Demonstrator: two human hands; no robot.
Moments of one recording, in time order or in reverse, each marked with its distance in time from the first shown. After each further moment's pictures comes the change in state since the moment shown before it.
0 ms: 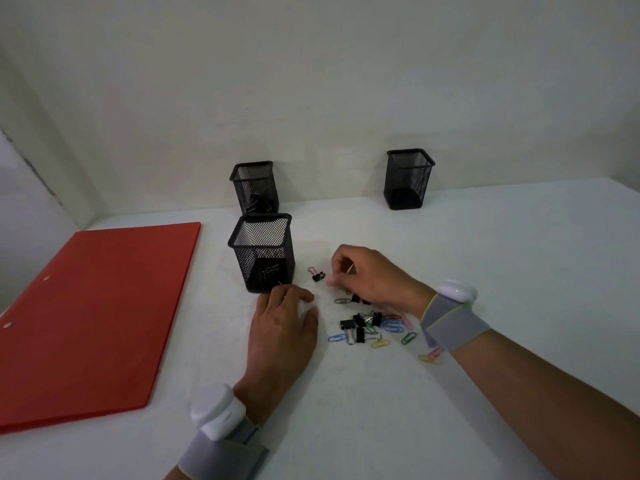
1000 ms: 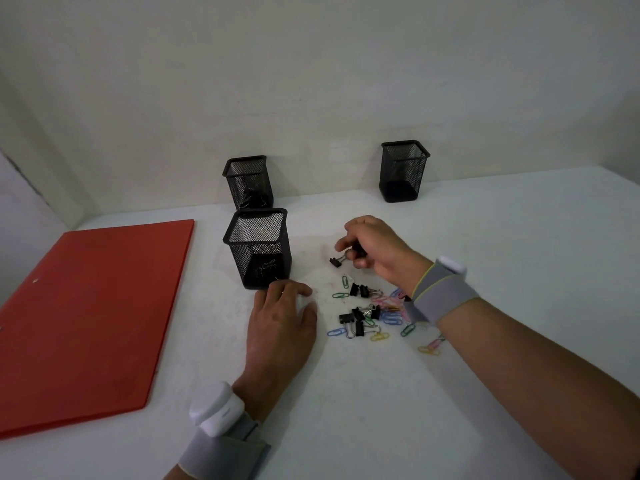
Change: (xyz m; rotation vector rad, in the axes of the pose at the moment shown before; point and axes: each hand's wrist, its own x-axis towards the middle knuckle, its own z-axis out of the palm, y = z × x) left_hand 0.000 0.000 0.000 -0.029 0.012 0.000; right_hand 0.022 -0.014 -0.014 0.694 0.204 0.379
